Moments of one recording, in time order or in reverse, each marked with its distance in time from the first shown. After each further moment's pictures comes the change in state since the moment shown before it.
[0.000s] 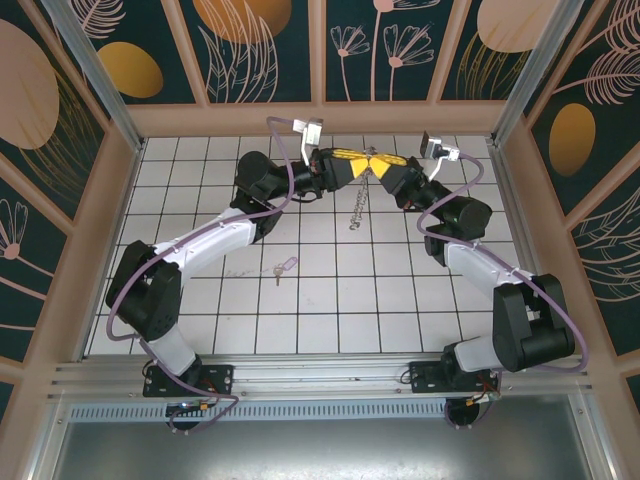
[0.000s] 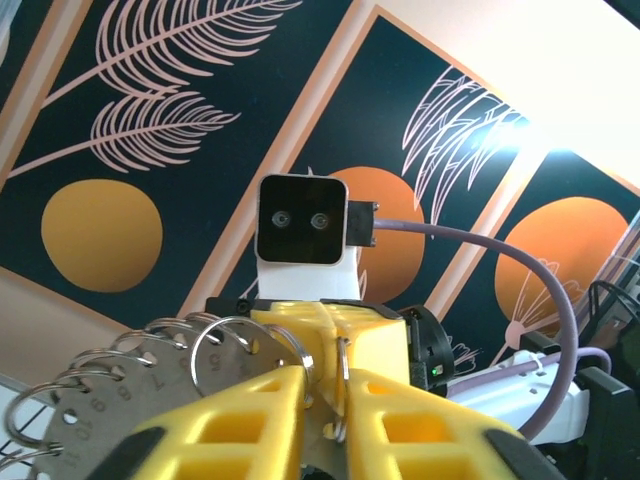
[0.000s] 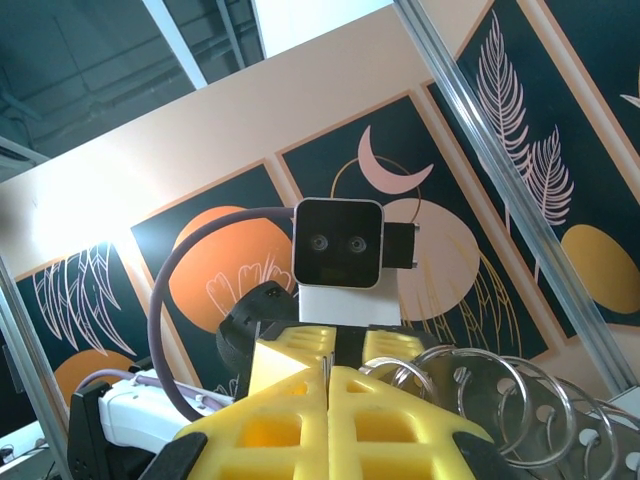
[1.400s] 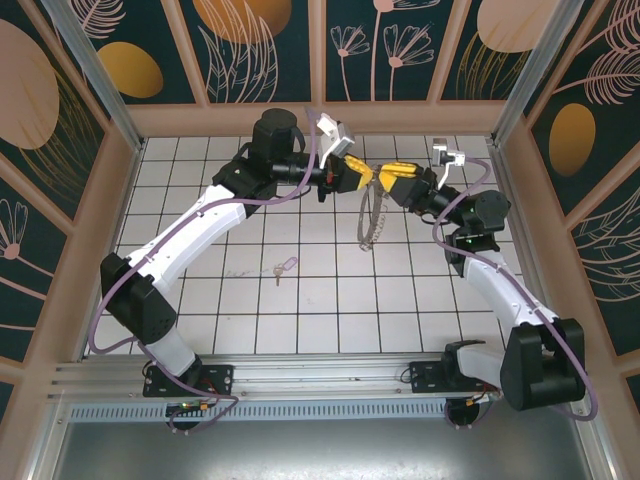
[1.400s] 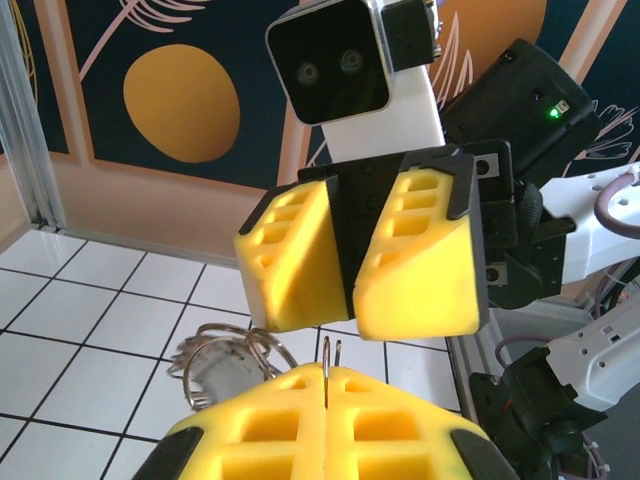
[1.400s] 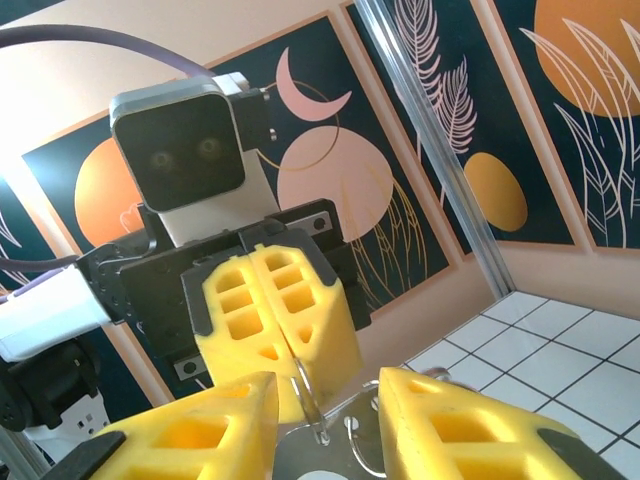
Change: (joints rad) left arm -0.014 -0.022 0.397 -1.144 0.040 0.923; right arm -0.109 -0.206 -0.040 -0.493 -0.148 -0.285
